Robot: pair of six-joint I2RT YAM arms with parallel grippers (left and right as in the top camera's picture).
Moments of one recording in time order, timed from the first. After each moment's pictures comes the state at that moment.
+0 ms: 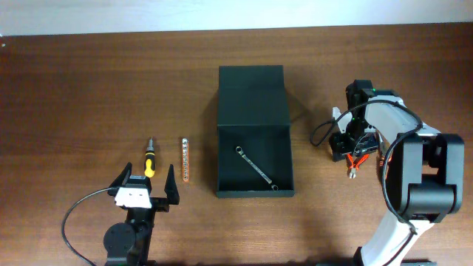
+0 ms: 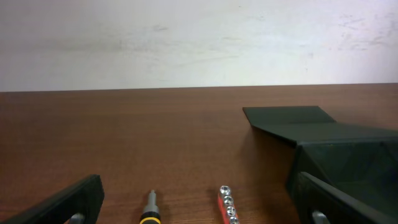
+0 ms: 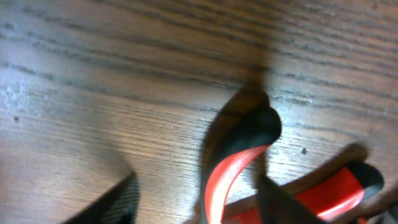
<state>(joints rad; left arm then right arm) -0.03 0.01 0.01 -0.07 0.05 -0.02 -0.06 1.99 1.28 -1.00 0.04 -0.26</state>
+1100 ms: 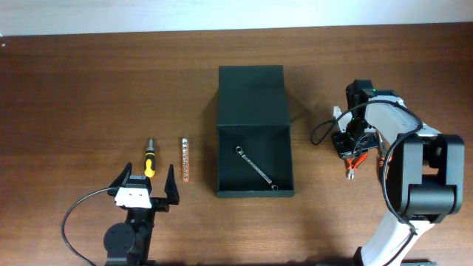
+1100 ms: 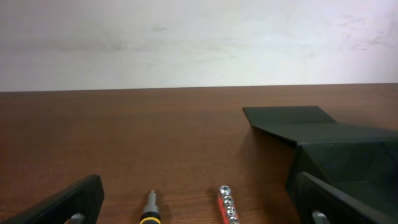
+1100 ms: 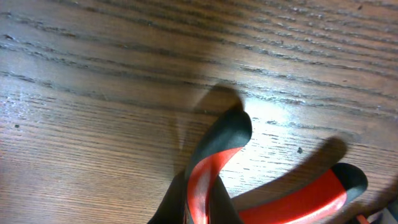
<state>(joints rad) -0.03 0.01 0.01 -0.07 0.05 -0.02 -0.06 1.99 1.28 -0.99 0.04 -0.23</state>
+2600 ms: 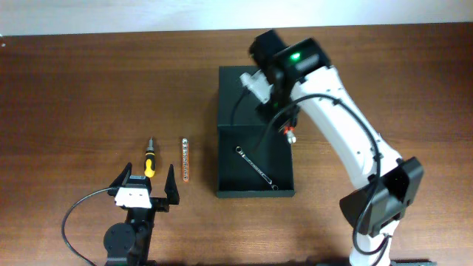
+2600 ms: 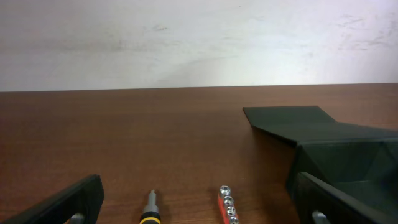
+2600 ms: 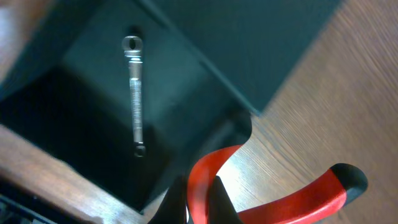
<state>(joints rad) -0.03 0.01 0.01 -0.07 0.05 -0.02 0.52 2.01 2.08 -1.55 0.01 -0.26</state>
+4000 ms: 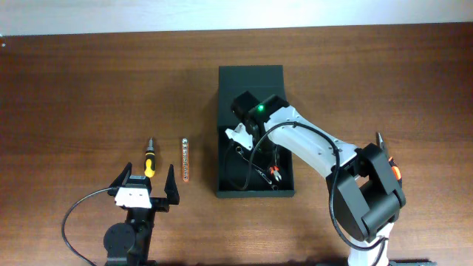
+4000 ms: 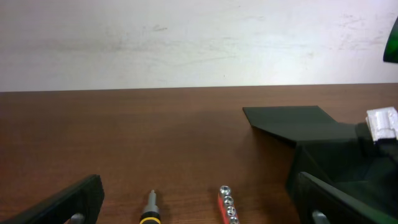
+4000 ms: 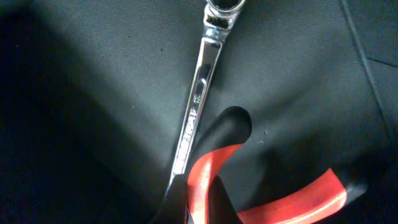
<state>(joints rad) -0.03 0.01 0.01 -0.07 0.05 -0.02 0.61 2.01 1.49 -1.11 -0.08 -0.34</state>
